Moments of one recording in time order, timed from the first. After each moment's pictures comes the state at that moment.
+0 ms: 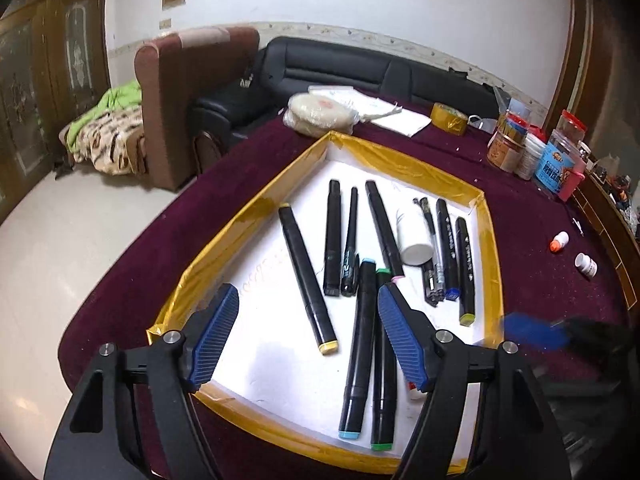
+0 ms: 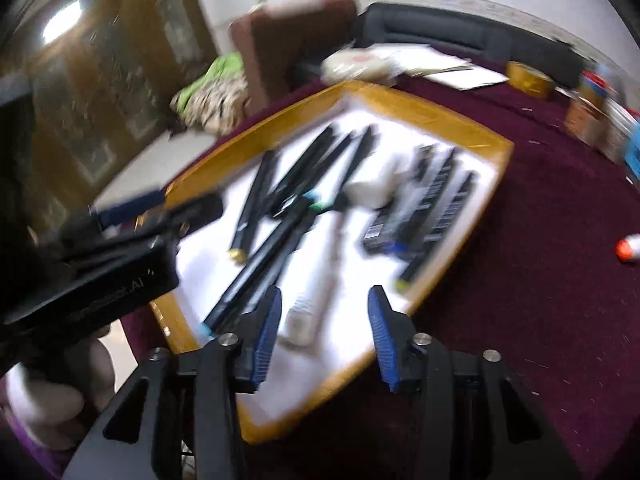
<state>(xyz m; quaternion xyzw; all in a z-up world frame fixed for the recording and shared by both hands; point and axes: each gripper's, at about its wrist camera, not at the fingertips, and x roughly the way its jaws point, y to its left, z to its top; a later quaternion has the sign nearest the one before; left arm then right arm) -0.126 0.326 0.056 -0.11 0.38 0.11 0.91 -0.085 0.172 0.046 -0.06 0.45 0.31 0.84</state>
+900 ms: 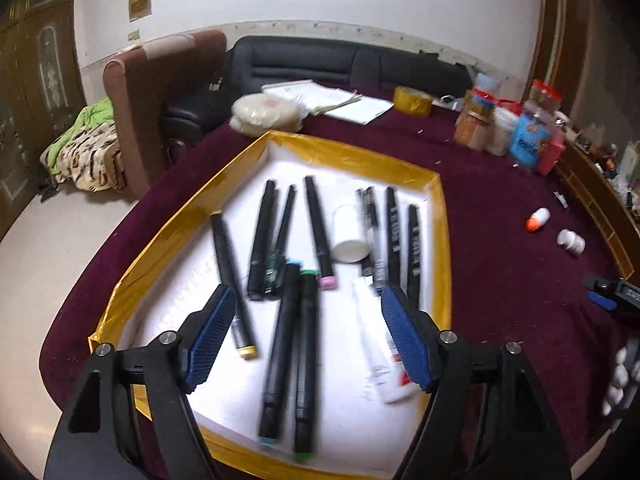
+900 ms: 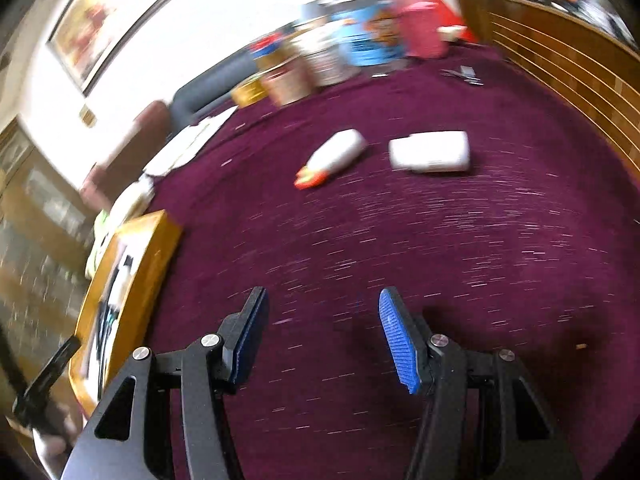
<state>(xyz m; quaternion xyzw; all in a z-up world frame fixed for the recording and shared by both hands) -0.113 0.262 0.073 -0.07 0.38 0.07 0.92 -0.039 -0.138 0.035 0.19 0.44 0.06 0.88</state>
